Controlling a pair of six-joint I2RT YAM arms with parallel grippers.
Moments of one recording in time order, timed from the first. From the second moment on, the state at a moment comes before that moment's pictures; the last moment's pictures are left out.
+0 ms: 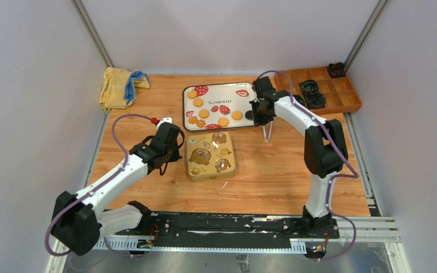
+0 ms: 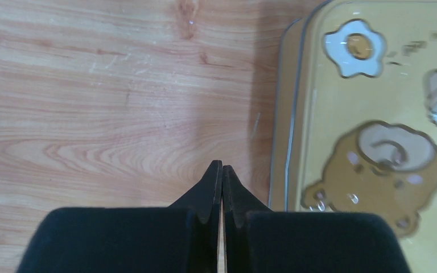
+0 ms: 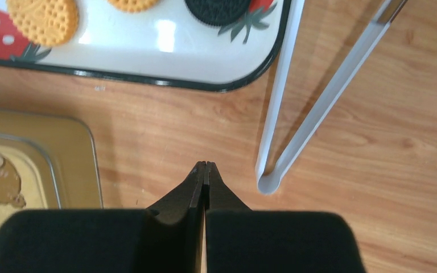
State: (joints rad) left arm -0.51 1.14 0.72 -0.52 -0.31 -0.58; right arm 0.40 1.90 1.52 -0.67 0.00 0.20
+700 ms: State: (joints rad) left arm -0.49 1.55 0.92 -0.34 -0.23 -0.58; right arm 0.43 1.41 1.06 -0.65 -0.02 0.24
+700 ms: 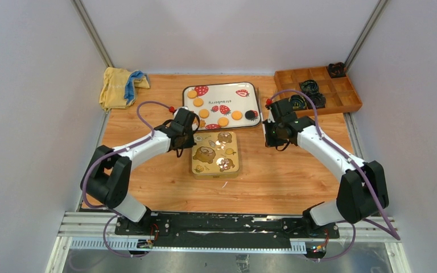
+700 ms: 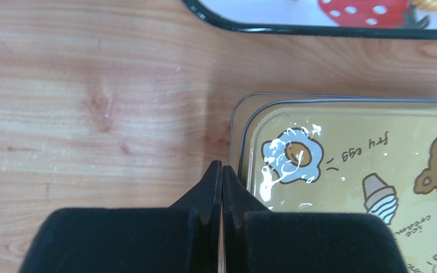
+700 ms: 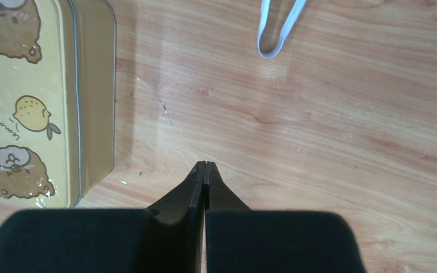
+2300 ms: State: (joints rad) left arm -0.52 1.16 0.93 -0.40 -0.11 -0.50; right arm 0.43 1.15 0.97 -0.74 0.16 0.25
